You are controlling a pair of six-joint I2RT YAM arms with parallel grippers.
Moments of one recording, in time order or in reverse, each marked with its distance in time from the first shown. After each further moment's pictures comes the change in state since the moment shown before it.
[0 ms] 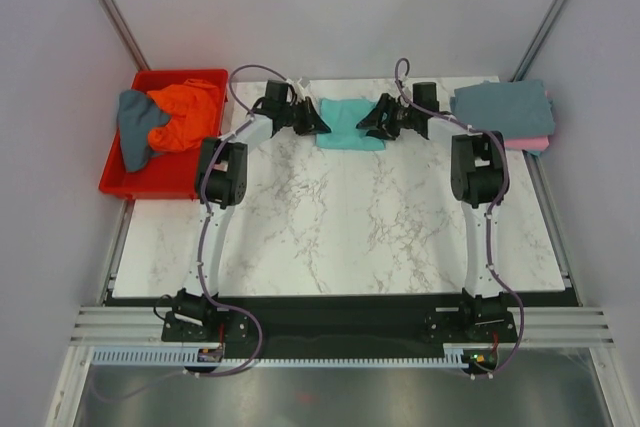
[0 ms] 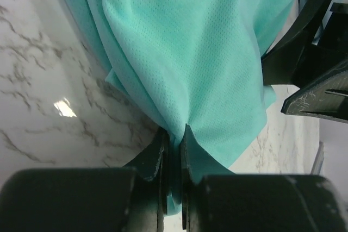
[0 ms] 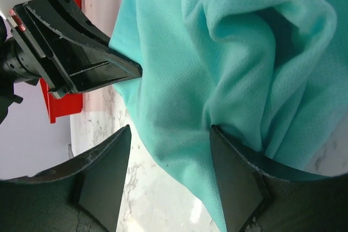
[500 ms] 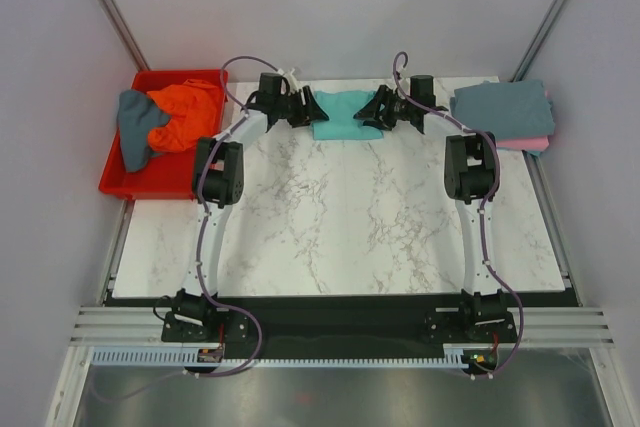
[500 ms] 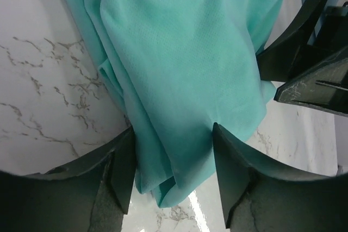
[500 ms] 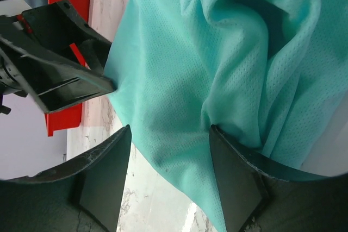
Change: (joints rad) left arm 0.032 -0.013 0.045 -0.015 -0.069 0.037; right arm 0.000 0.119 0.183 0.002 -0.010 0.010
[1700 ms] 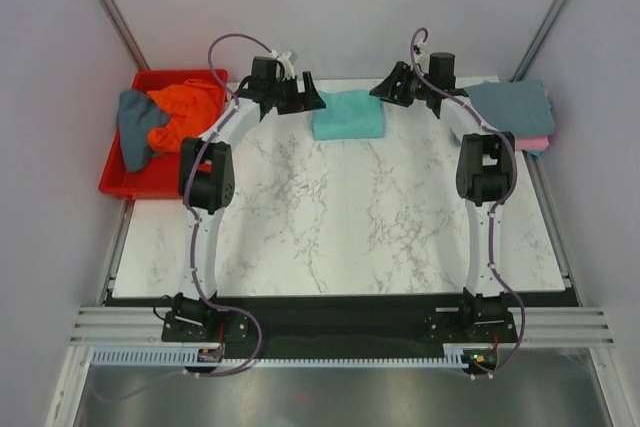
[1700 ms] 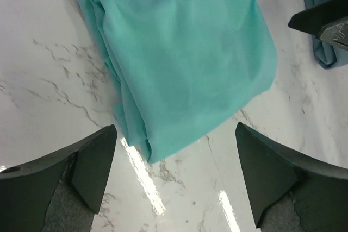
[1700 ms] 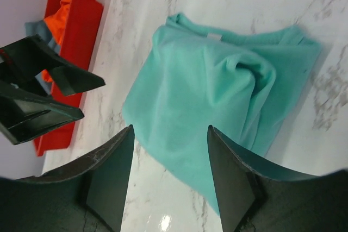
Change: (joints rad) left arm -0.011 -0.198 -0.043 -0.119 -0.176 0.145; right arm -0.057 -0.108 0.101 -0.087 0.106 -0.125
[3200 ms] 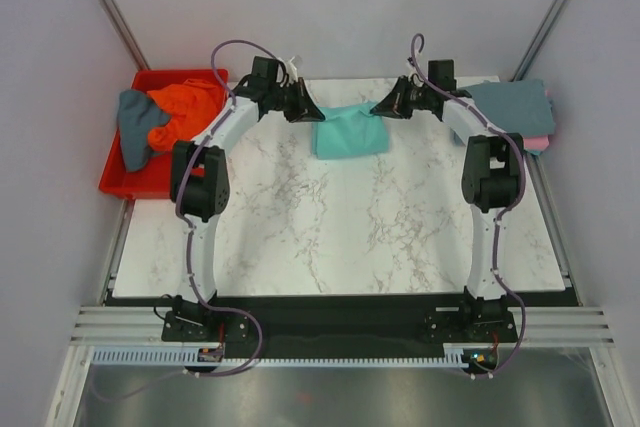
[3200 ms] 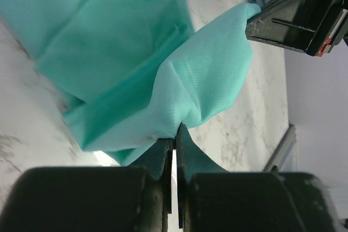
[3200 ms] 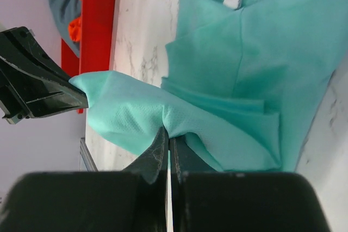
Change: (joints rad) left arm -0.029 -0.183 -0.177 -0.146 0.237 -0.161; right arm 0.014 -0.198 -0.251 -0.150 -0.132 0.059
